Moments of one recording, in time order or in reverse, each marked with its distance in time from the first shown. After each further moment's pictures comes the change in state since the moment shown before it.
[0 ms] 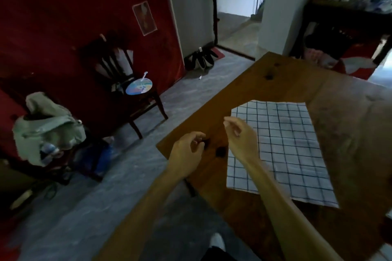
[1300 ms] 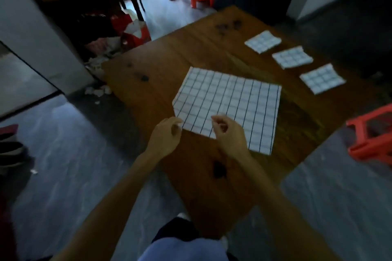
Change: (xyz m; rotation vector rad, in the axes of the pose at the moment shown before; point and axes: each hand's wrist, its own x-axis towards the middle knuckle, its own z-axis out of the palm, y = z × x) left_hand 0.410 -0.070 0.057 0.082 -0.978 1.110; right_hand 0.145 -0.018 0.176 -0.143 1.166 0.729
